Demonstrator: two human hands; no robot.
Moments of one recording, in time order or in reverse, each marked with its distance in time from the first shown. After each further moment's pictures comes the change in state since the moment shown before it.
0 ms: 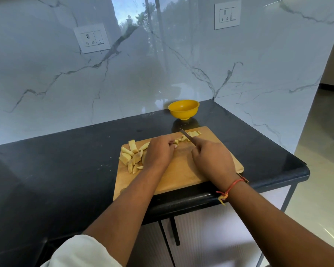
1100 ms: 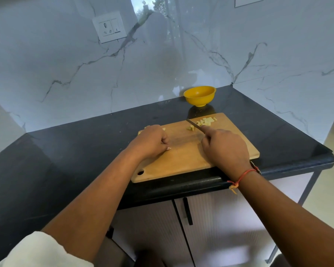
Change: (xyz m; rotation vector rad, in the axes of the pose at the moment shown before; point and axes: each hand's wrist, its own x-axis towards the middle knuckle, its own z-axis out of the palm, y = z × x) left_hand -0.028 -0.020 -0.087 0.284 -0.409 0.073; right_hand -0.014 -0.002 0.001 -0.081 0.035 -0.111
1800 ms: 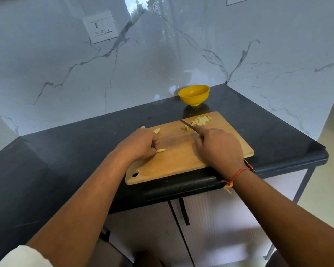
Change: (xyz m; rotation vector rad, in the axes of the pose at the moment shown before) left_hand -0.003 -0.008 -0.006 0.056 -0.100 -0.011; right_hand 0.000 0.000 -0.001 0.005 -0.008 -0.010
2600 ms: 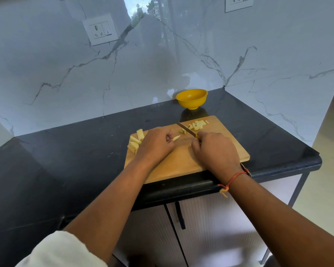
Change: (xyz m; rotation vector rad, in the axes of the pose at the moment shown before) left_hand 0.029 0.032 0.038 -0.254 0.399 0.034; right_hand 0.005 0.002 0.004 0.006 -0.013 0.049
